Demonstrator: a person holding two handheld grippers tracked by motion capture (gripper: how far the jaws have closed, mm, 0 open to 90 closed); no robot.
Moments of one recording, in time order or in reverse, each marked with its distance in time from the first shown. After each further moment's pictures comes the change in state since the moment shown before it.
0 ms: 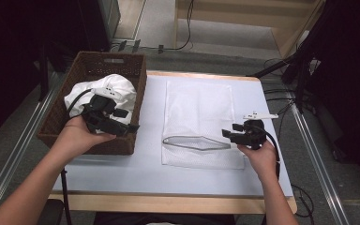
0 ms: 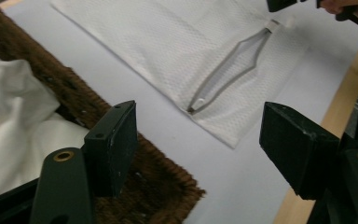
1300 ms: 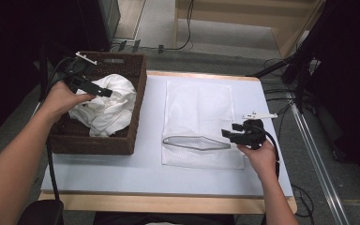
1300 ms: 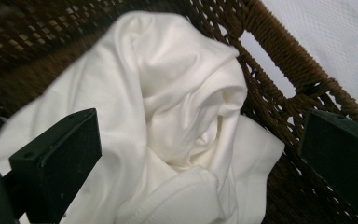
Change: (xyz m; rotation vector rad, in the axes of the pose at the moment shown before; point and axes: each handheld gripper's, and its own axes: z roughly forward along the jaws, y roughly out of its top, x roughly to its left) left arm 0.154 0.010 0.009 0.104 0.231 -0.190; right arm 0.000 0.001 0.001 0.008 0.001 -0.015
